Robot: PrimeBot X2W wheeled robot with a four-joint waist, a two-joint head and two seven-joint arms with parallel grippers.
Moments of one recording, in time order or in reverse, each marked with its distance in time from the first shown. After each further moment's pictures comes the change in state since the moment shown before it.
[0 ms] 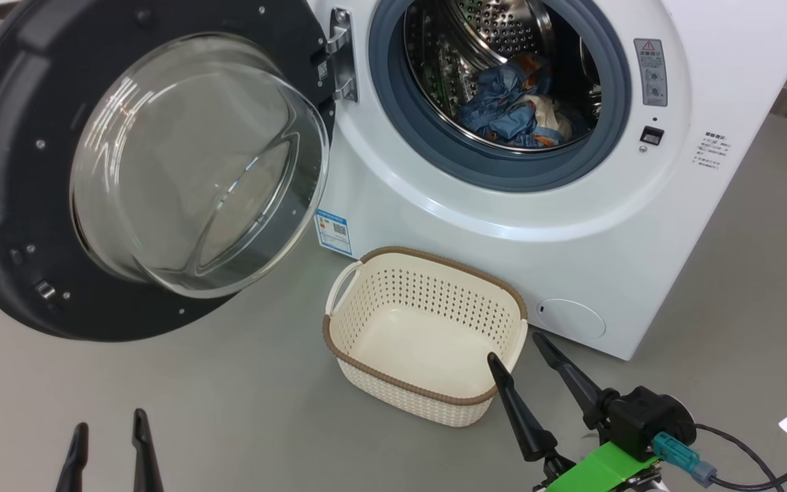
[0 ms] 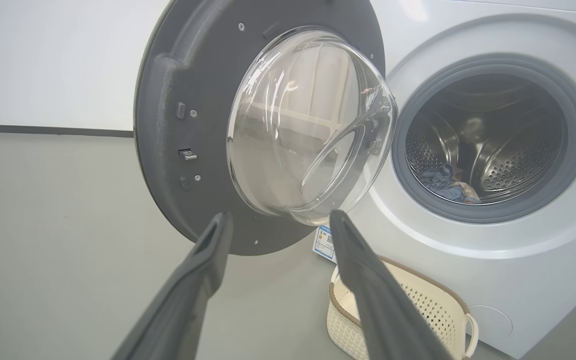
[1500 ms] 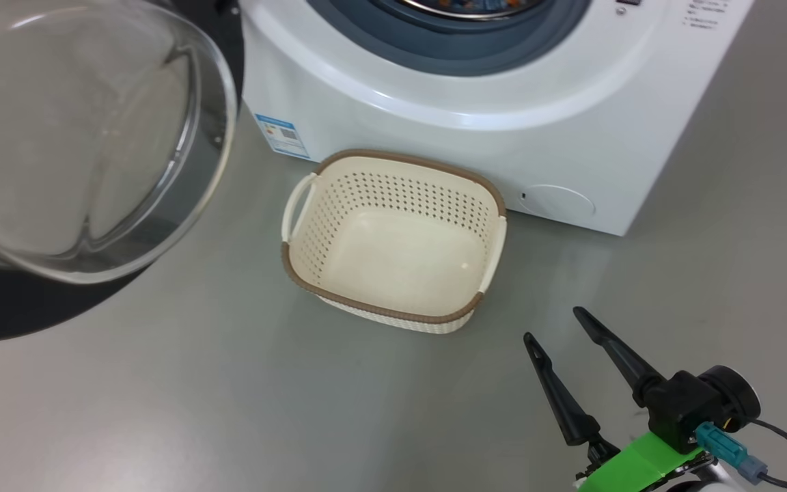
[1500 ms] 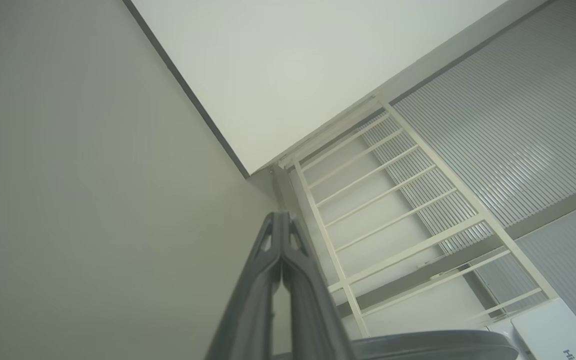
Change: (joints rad) left arm -0.895 0.398 0.695 0.745 -0.779 -0.080 0.312; right arm 0.051 -0.087 -0.049 -0.251 -0.088 0.000 0.152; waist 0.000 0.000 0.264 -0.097
